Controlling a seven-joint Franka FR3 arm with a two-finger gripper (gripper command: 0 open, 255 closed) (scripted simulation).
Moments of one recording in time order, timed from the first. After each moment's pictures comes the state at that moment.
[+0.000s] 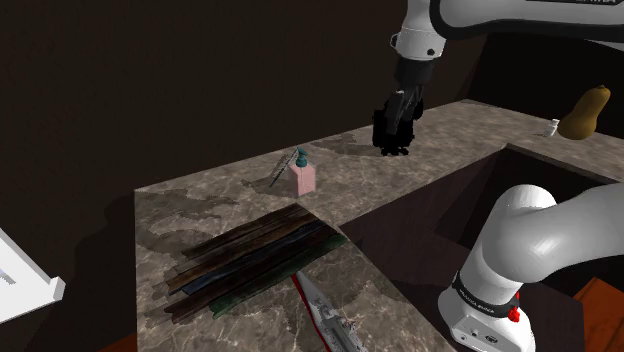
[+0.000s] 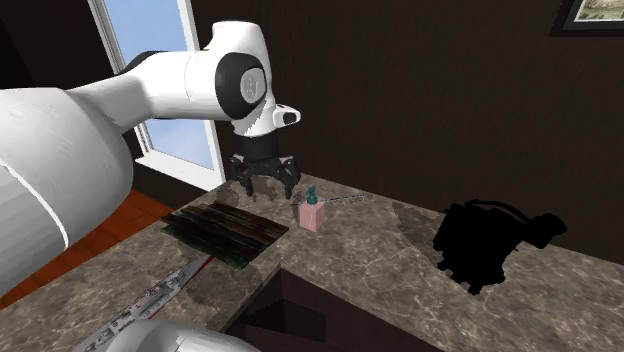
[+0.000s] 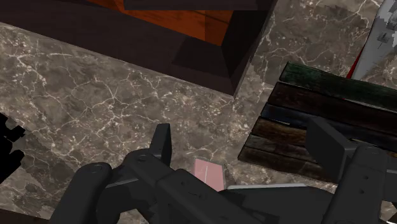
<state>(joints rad) -0.01 -0.83 -0.03 -2.32 -0.07 1.56 -0.07</state>
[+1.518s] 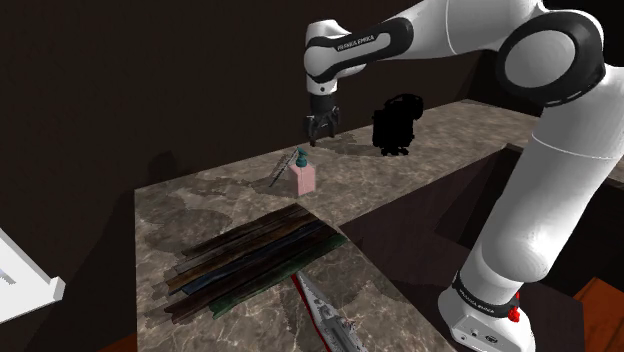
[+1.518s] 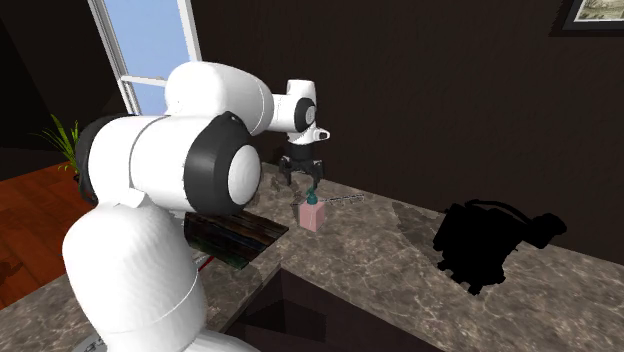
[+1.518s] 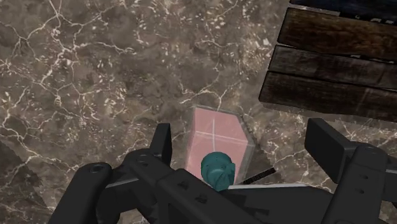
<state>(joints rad) -0.02 0.02 -0.06 -1.87 0.00 1.85 -0.01</state>
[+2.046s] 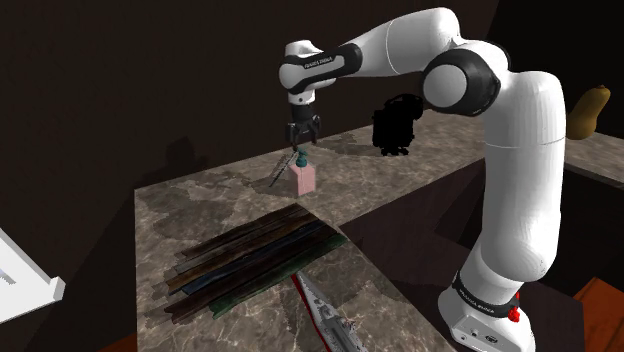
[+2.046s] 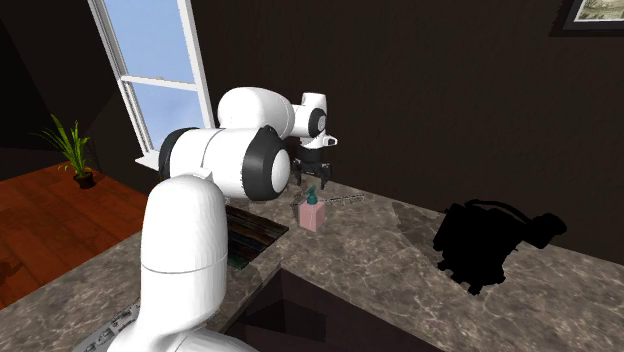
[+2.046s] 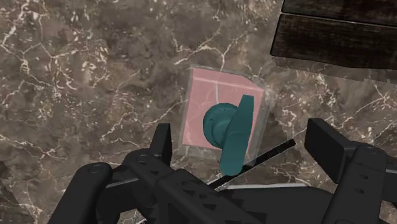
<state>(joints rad) -0.04 0.36 -0.06 -1.53 0.04 1.80 0.00</state>
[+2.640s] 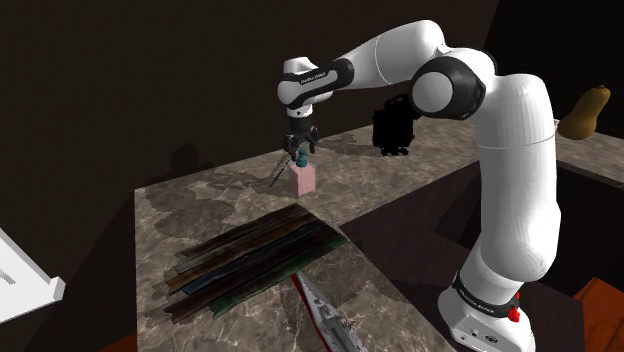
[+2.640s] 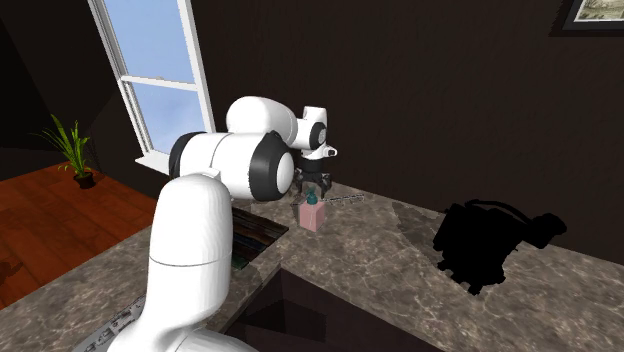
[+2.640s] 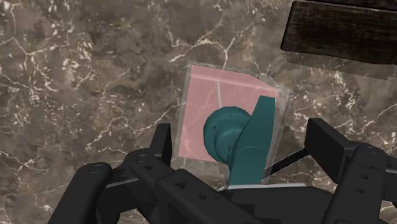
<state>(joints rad) -0.04 0.43 -0.06 -1.55 0.04 1.88 0.00</state>
